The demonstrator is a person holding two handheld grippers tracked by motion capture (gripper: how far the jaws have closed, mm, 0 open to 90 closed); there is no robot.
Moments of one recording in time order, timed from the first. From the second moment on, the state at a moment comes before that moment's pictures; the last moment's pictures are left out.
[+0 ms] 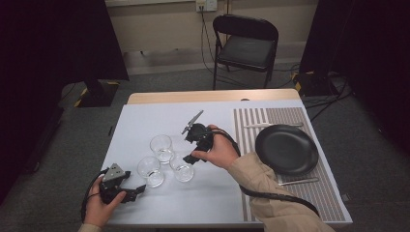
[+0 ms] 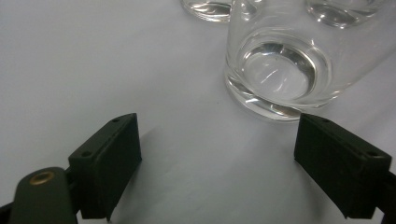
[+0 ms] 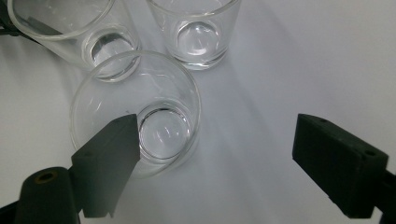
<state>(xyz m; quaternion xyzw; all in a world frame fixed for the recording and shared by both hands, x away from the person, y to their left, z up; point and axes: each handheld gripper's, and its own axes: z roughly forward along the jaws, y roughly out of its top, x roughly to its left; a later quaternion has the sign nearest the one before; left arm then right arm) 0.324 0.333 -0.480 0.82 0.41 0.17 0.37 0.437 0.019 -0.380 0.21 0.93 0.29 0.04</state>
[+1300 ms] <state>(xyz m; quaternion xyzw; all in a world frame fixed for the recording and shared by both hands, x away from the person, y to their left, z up) 0.325 0.334 -0.480 0.82 0.41 0.16 0.37 0.441 0.032 -0.409 0.21 0.94 0.27 0.04</state>
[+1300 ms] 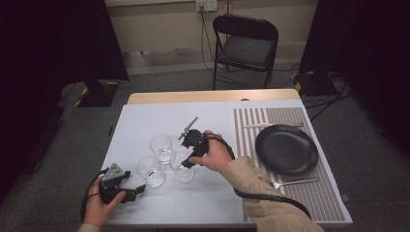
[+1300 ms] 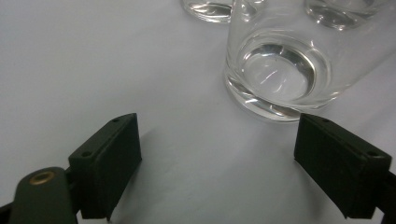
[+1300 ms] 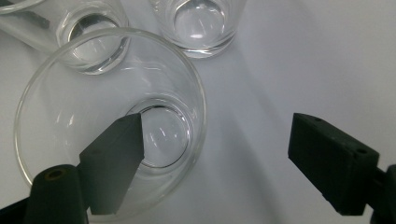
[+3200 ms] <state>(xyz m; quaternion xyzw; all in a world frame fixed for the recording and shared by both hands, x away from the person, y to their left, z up) 0.325 0.335 -0.480 0.82 0.41 0.16 0.37 0.422 0.022 -0.422 0.25 0.93 0.27 0.01</state>
